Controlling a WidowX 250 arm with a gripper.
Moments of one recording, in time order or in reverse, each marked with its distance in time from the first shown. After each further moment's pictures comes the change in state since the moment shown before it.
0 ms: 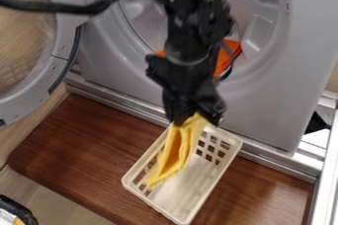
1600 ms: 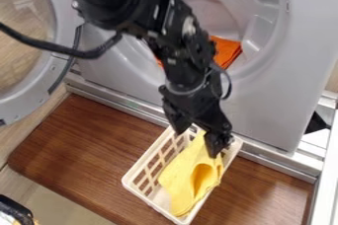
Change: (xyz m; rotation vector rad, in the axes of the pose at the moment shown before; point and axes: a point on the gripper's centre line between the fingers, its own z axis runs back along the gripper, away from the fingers) arm 0.012 -0.022 -0.019 -0.196 -0.120 -0.064
